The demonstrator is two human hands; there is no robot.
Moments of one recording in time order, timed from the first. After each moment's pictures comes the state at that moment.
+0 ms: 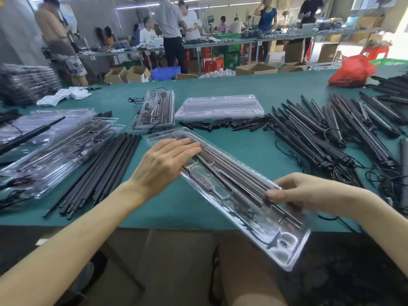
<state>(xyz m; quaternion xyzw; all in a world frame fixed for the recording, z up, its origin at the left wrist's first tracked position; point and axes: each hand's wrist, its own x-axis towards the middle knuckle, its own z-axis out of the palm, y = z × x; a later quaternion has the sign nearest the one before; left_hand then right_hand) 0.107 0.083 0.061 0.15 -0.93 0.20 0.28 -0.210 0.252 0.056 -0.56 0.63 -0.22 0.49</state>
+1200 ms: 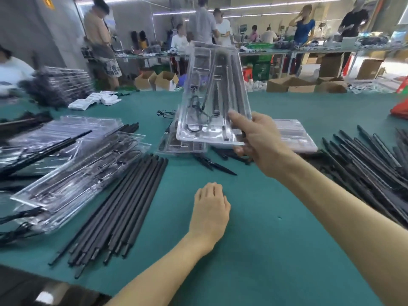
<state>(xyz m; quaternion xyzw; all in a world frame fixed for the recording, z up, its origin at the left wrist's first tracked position) 0.049 0.009 -0.015 0.54 -0.81 -0.05 0.22 -0.081 0.001 0.154 -0.46 0.45 -0.61 0.46</state>
